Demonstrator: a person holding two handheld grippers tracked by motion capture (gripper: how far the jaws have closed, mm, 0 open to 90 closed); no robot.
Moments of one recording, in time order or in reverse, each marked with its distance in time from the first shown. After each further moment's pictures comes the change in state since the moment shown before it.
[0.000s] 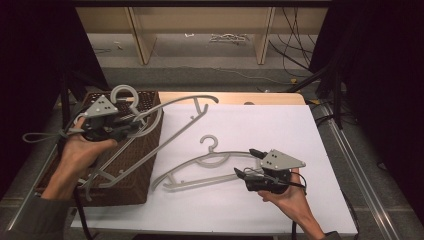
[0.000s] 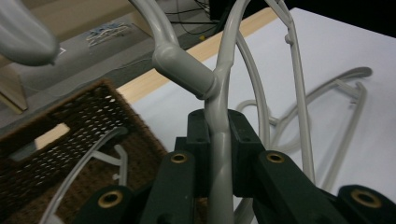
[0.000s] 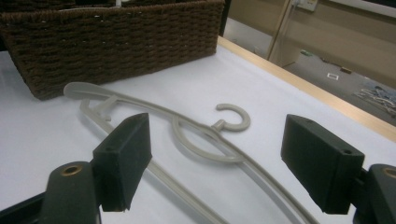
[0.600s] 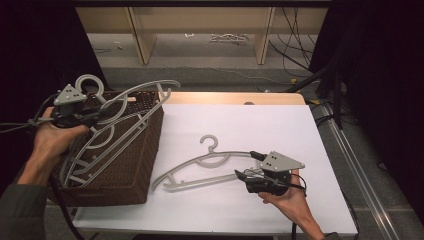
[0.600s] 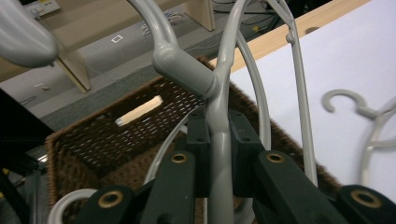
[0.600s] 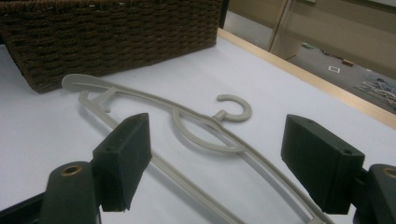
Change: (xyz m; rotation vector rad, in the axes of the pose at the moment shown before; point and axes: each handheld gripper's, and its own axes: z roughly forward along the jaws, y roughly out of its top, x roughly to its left) left arm 0.077 -0.024 -0.009 0.025 0.178 -0.020; right arm 0.001 -0.006 0.001 0.023 0.003 0.014
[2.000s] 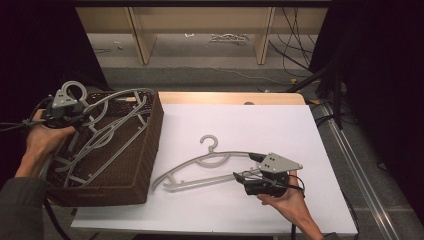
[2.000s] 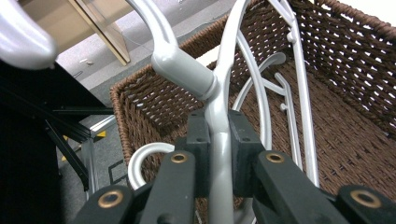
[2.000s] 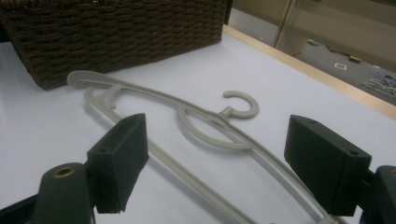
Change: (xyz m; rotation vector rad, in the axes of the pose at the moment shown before) left arm 0.052 -0.045 0.029 0.128 0.124 0.059; right arm 0.003 -0.004 0.004 0.002 0.011 0.009
